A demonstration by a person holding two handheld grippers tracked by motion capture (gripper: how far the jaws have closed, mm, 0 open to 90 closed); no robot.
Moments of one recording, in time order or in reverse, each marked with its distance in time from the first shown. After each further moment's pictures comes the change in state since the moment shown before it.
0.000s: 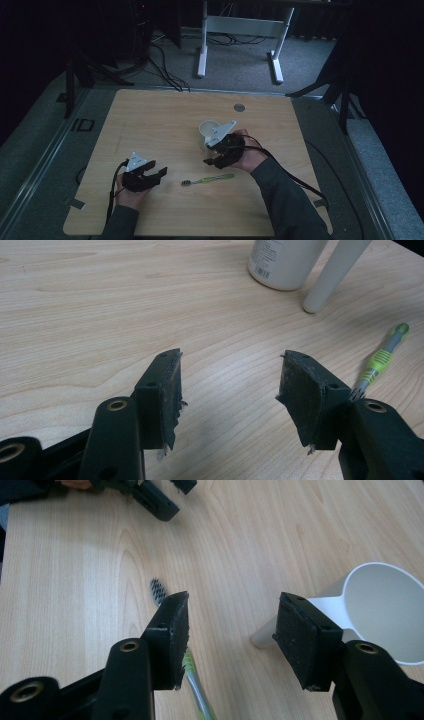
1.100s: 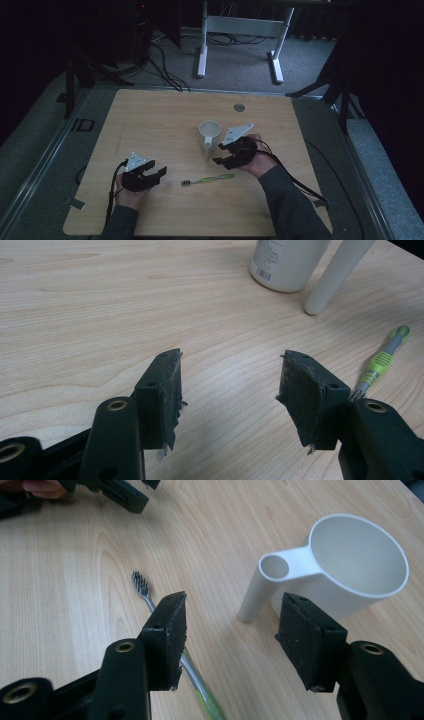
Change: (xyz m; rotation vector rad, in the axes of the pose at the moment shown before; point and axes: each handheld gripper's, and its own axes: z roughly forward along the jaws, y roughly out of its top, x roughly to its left) left arm 0.001 0.000 -0.001 -0.005 0.003 -0.008; right arm -0.001 -0.033 -0.012 -0.066 -0.073 0.140
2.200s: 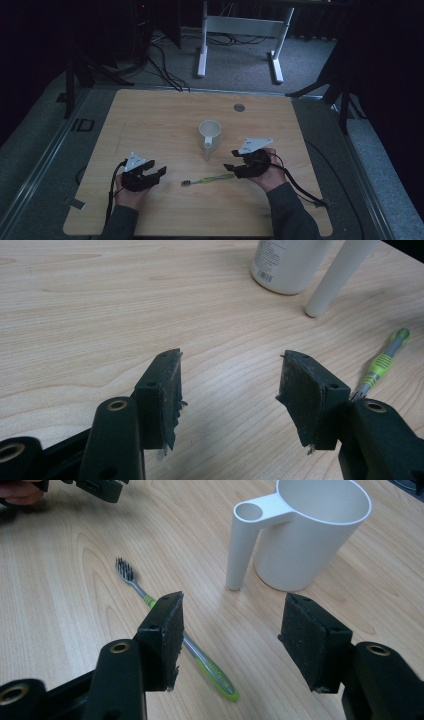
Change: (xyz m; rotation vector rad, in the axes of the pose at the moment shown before) left arm 0.001 0.000 -0.001 -0.009 -0.001 -0.009; right arm 0.012 -0.049 -0.012 -0.082 -0.098 0.147
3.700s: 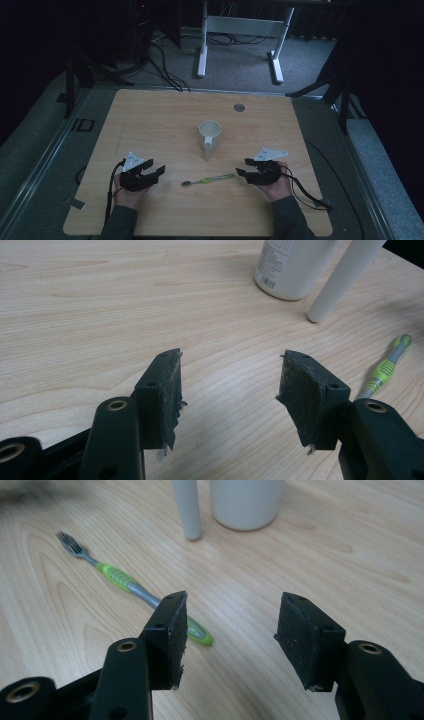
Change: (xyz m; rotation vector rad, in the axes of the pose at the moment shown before) left arm 0.002 0.001 -0.003 -0.015 0.008 -0.003; right arm -0.012 -0.066 0.003 -0.049 -0.084 0.197
